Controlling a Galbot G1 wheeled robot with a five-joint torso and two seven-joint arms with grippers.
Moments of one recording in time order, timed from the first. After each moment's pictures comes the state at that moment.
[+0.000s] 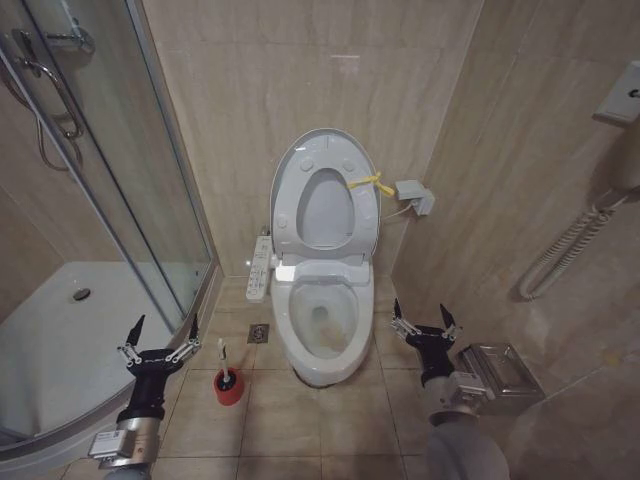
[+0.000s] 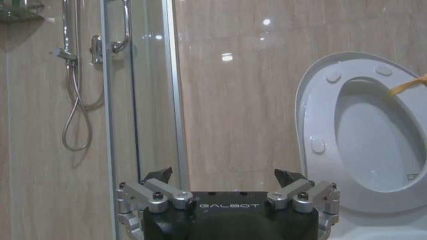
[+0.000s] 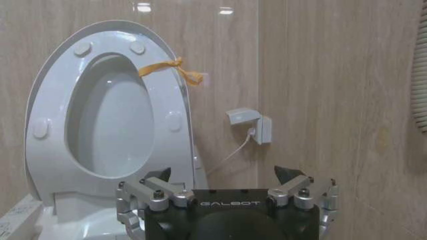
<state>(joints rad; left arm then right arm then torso) 1.61 -1.28 -0.62 -2.12 -0.17 -0.26 -0.16 -1.48 1.44 0.48 2.19 0.13 -0.12 0.29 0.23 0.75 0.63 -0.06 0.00</state>
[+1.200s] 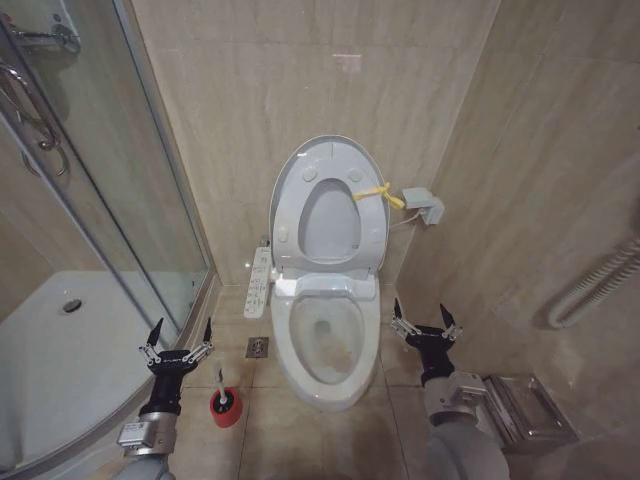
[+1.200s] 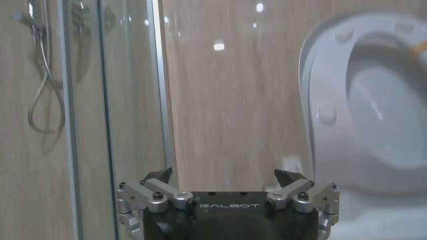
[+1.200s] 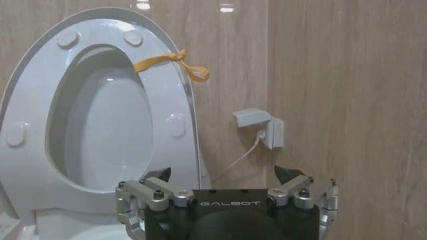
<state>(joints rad) 1.51 -1.28 -0.57 -1.90 -0.15 -0.35 -0.13 -1.48 1.44 0.48 2.19 0.13 -0.12 0.29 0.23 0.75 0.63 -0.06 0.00</state>
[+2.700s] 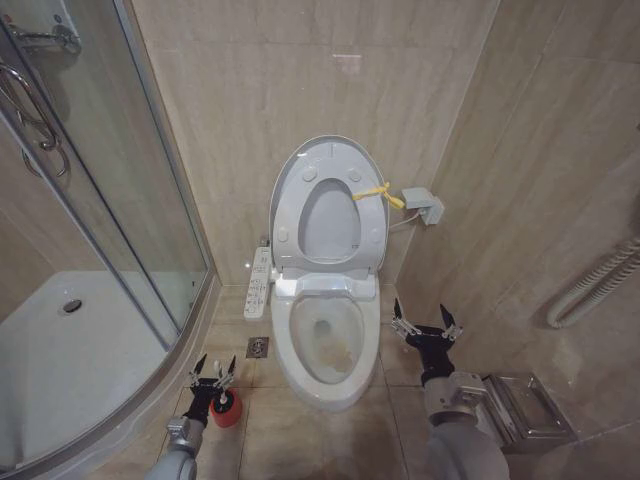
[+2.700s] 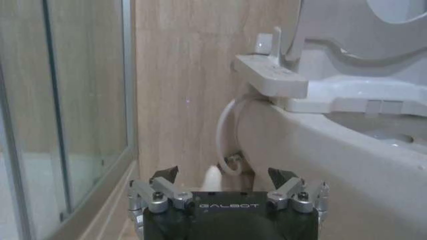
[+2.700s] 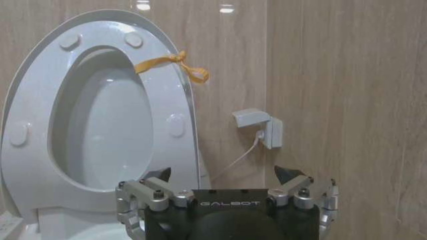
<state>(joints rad) 1.14 -1.27 -0.38 -1.09 -0.37 -0.53 0.16 -1.48 1.44 0.48 2.19 0.13 -0.12 0.29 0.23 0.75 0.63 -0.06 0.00</state>
